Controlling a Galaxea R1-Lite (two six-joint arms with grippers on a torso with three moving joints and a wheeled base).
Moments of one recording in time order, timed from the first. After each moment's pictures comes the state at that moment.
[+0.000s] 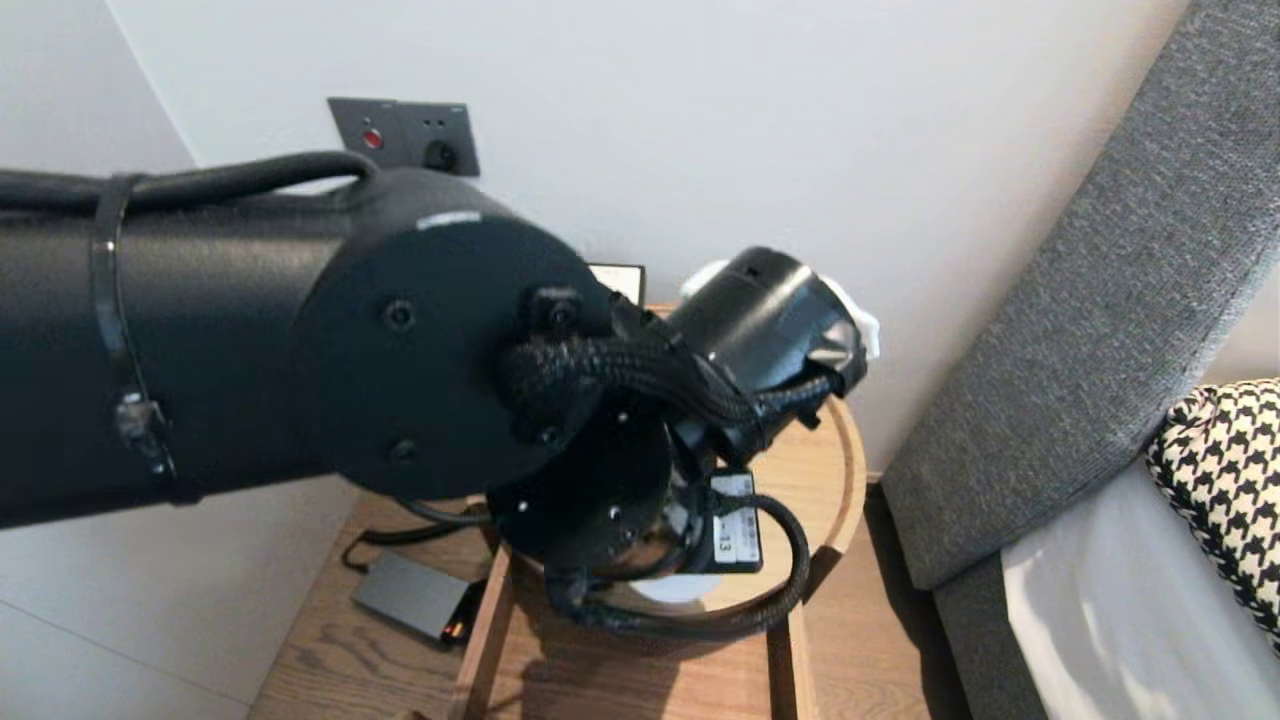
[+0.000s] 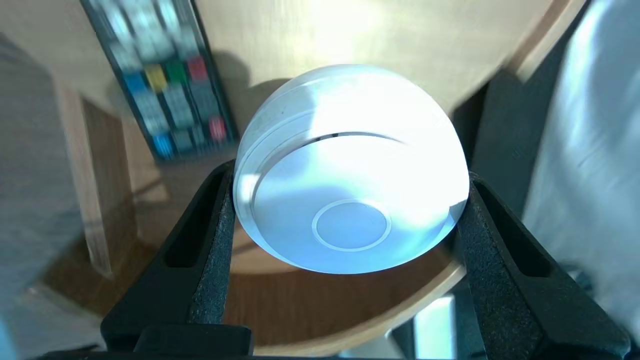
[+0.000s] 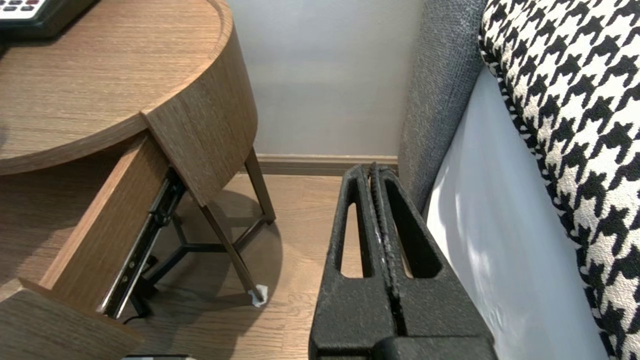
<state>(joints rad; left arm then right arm) -1.09 1.95 -1.81 0.86 0.36 -0.87 0.01 0.01 0.00 -0.05 -0.01 0.01</state>
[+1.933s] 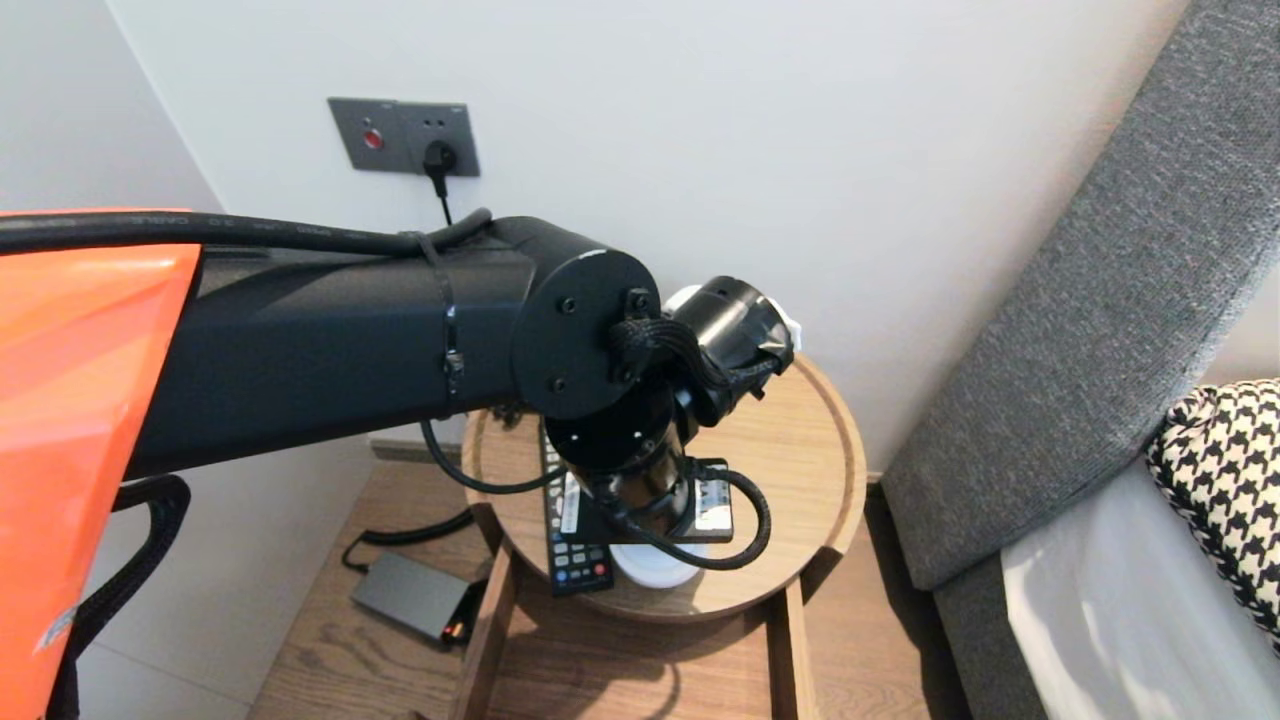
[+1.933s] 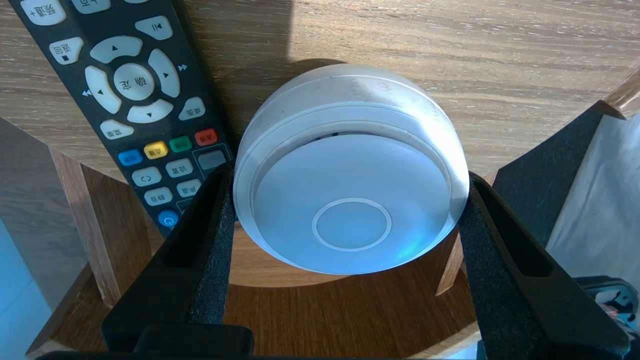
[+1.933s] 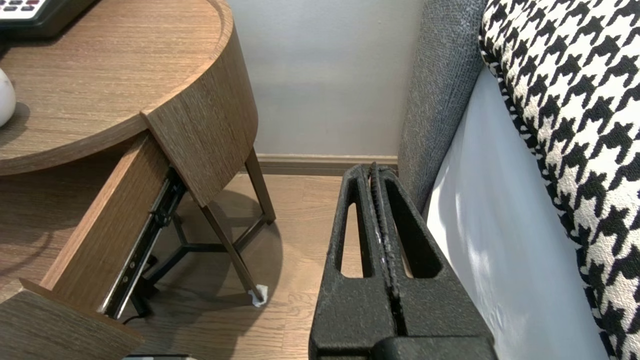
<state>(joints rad) -0.96 2.12 -1.94 0.94 0.23 -0.78 0.01 0.01 0.00 -0.05 -0.01 0.01</state>
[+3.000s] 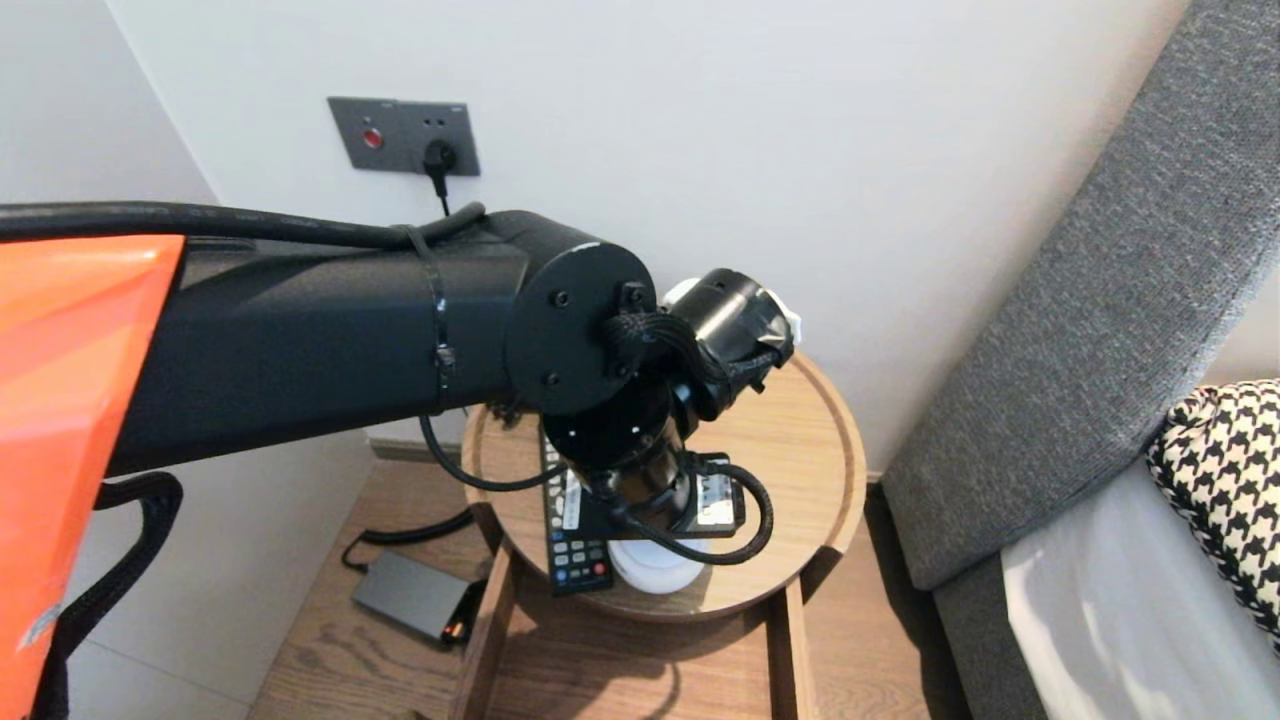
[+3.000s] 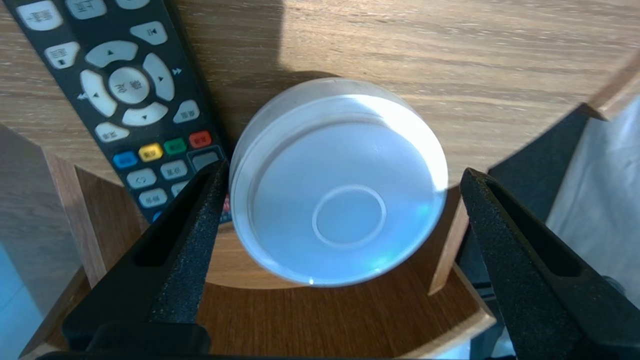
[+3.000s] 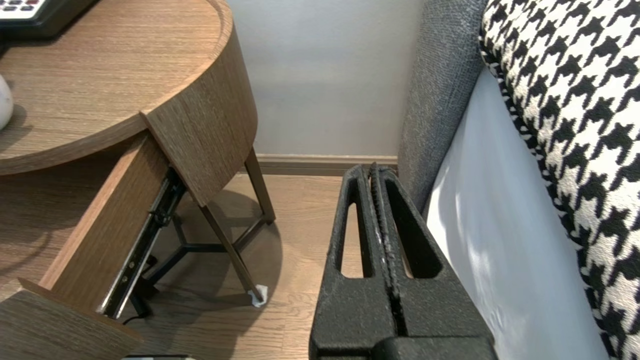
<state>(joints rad) -0.97 2.10 -1.94 0.93 0.23 -0.78 0.01 0.01 0.00 -0.05 -0.01 0.01</state>
